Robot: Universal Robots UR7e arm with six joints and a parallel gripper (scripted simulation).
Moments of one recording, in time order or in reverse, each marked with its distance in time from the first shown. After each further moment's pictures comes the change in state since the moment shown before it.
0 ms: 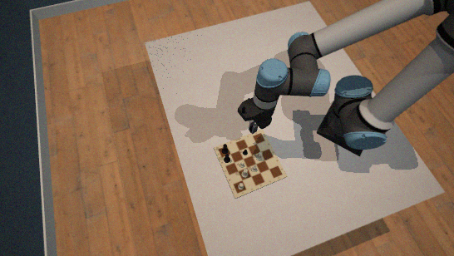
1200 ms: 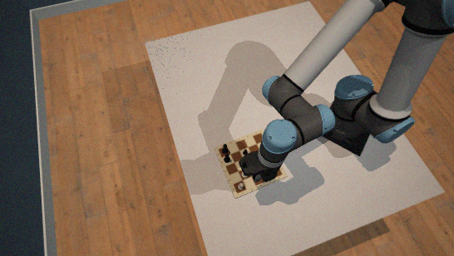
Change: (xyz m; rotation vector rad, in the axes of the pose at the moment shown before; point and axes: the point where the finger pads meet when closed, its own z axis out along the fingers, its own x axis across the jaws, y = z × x) arm -0.151 -0.098 0.004 0.003 -0.021 0.204
